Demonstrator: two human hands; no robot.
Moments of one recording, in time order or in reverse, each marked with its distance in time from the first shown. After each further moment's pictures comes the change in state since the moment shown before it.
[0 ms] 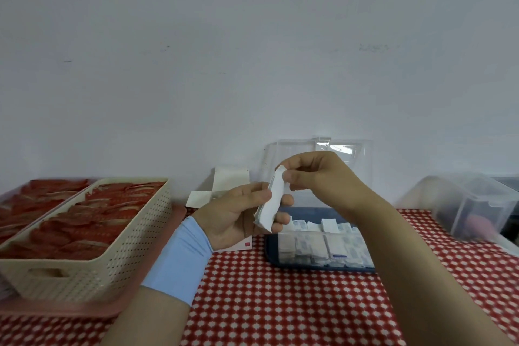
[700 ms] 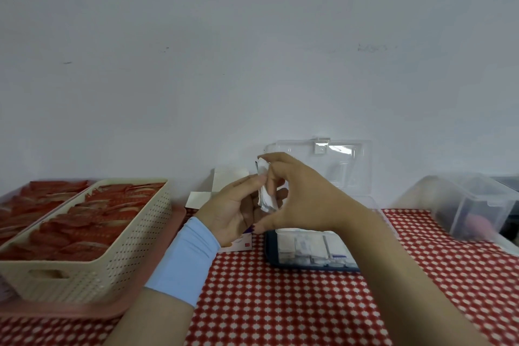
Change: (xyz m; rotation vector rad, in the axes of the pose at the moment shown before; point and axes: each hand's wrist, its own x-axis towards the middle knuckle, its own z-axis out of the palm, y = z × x) left_hand 0.009 0.000 0.006 -0.091 0.202 0.129; right_hand -0.004 0.000 0.024 -0.468 -0.126 -0.232
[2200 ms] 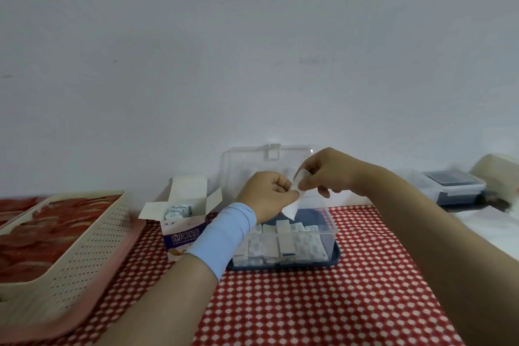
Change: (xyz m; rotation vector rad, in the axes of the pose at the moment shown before) left_hand 0.065 -0.039 0.099 1.092 0.185 0.157; right_hand -0.027 0.075 -0.119 -0.034 -0.090 0.507
